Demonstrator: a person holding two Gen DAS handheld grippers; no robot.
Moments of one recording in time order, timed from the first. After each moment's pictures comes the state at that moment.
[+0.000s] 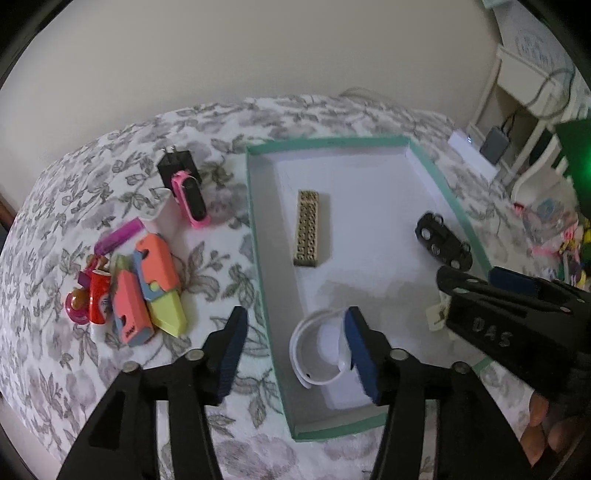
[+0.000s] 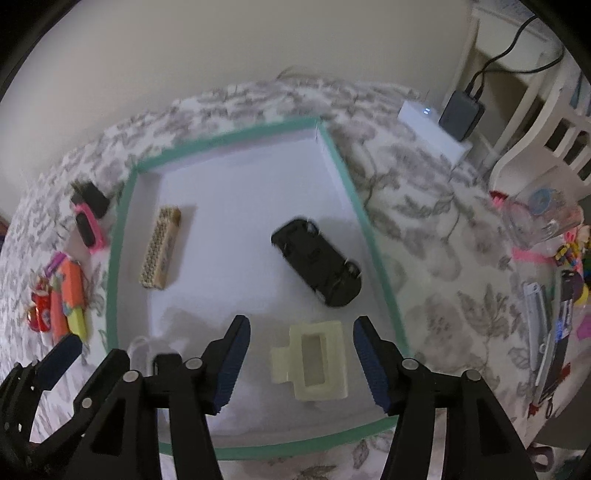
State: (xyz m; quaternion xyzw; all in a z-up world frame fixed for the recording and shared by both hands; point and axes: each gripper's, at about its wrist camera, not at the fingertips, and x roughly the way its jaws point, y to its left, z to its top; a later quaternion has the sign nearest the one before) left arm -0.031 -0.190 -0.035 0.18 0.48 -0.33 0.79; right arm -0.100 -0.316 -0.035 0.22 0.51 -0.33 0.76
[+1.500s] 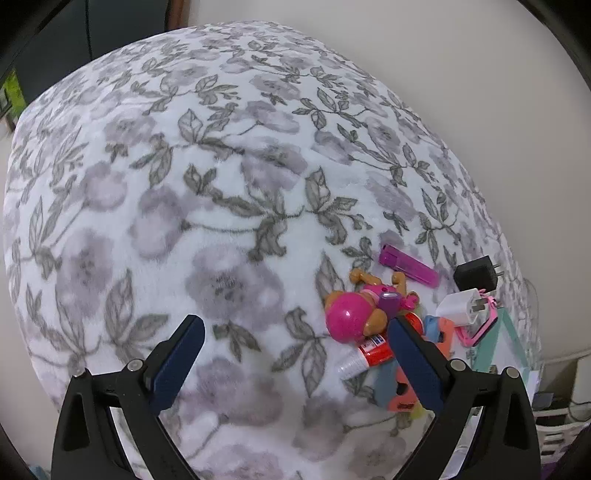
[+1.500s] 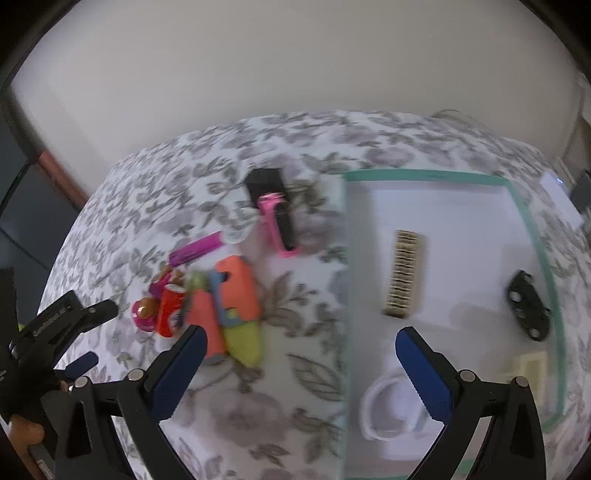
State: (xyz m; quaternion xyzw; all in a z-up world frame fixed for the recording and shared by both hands) left arm 0.135 0.045 -0.064 -0.15 0.57 -0.05 0.81; right arm 0.018 -0.186 -0.029 0.20 0.47 -0.18 0.84
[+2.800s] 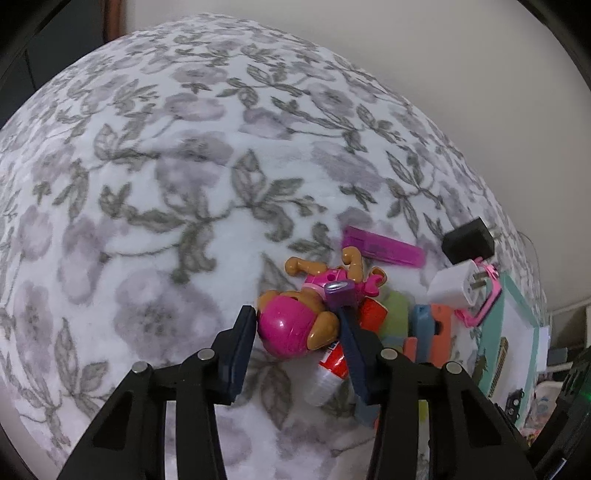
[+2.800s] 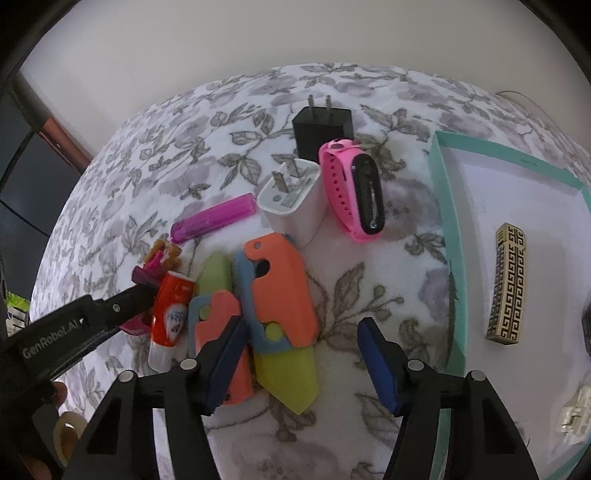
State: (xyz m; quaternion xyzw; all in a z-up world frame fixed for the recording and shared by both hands) left arm 0.161 -0.001 -0.088 -0.09 0.59 -0.12 0.80; right arm 0.079 -0.168 -0.092 0.20 0.52 -0.13 0.82
